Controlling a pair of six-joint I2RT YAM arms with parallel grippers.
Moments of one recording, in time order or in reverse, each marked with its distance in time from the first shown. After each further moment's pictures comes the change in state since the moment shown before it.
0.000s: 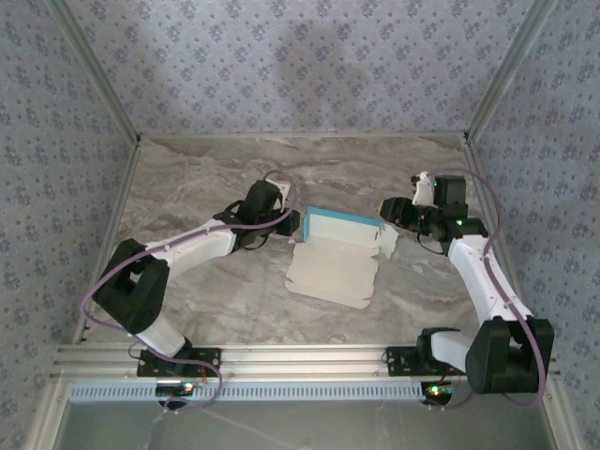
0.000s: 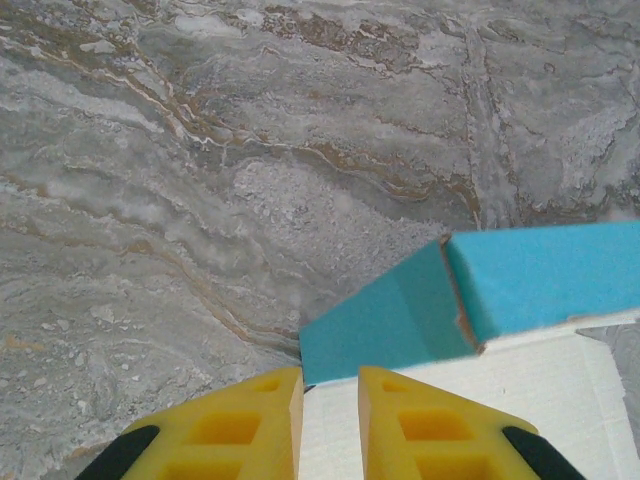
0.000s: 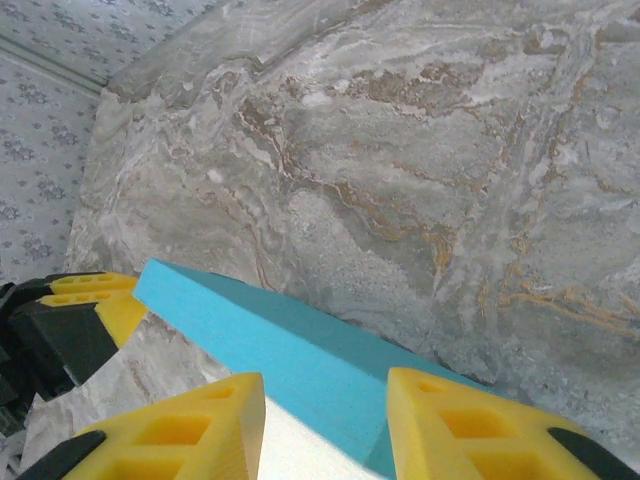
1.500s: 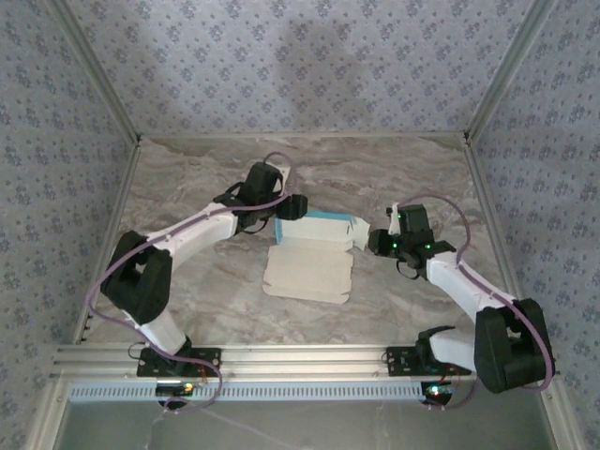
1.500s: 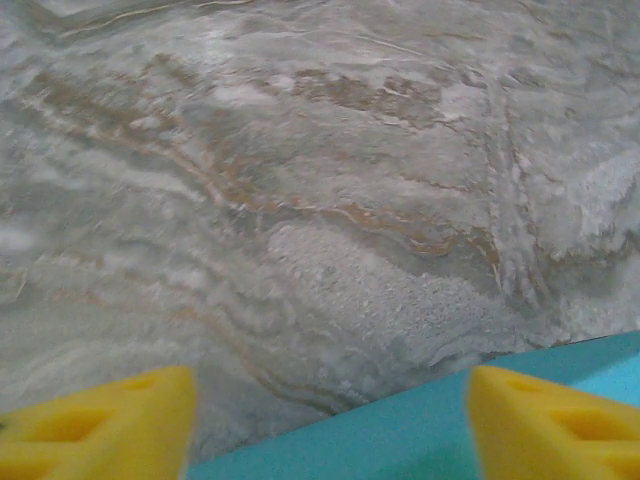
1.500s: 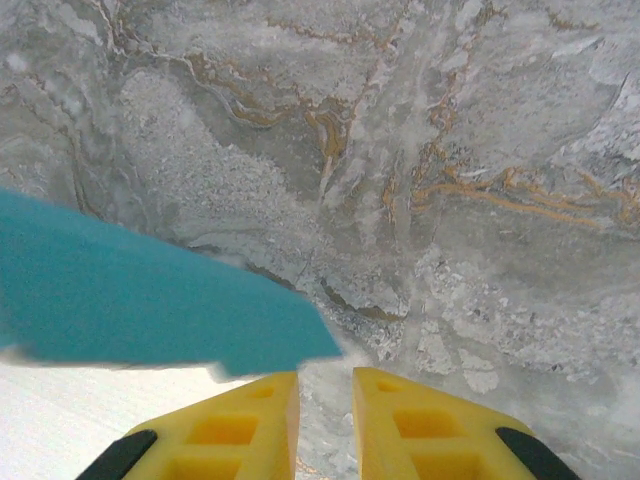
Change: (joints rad) left arm 0.050 0.053 0.171 -0.135 -0.021 0.048; right arm 0.229 0.032 -0.283 0.221 0.344 0.011
